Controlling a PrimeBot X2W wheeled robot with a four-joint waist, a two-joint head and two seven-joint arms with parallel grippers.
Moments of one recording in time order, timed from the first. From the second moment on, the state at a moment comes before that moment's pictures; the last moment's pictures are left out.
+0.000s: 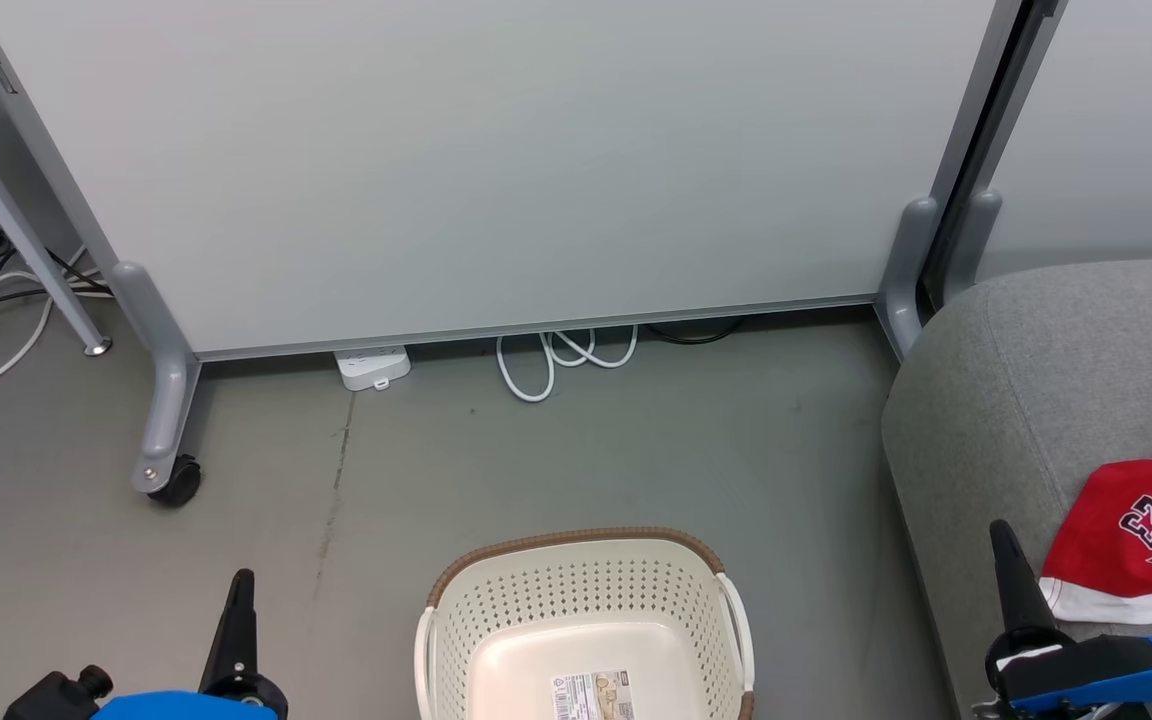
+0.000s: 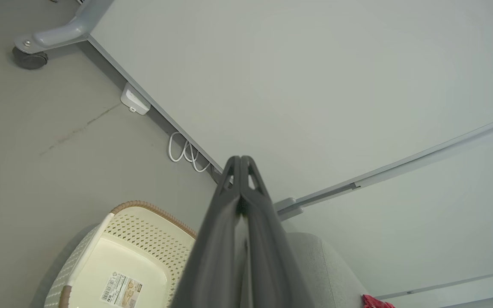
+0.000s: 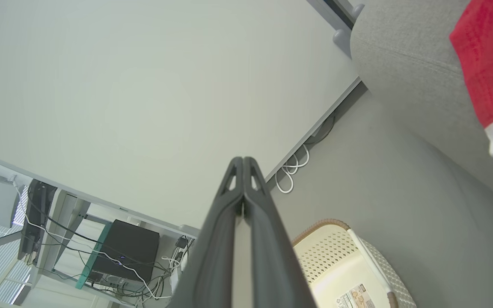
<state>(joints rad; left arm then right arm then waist) -0.06 0.06 0.00 0.32 -1.05 -0.13 -0.05 0.00 -0.04 -0.12 0.17 0.92 0.13 0.05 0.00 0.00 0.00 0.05</state>
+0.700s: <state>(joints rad) -0.07 0.06 0.03 0.29 -1.25 -0.13 0.01 -0.04 -0.05 -0.12 0.20 1.16 0.13 0.08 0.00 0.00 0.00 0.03</state>
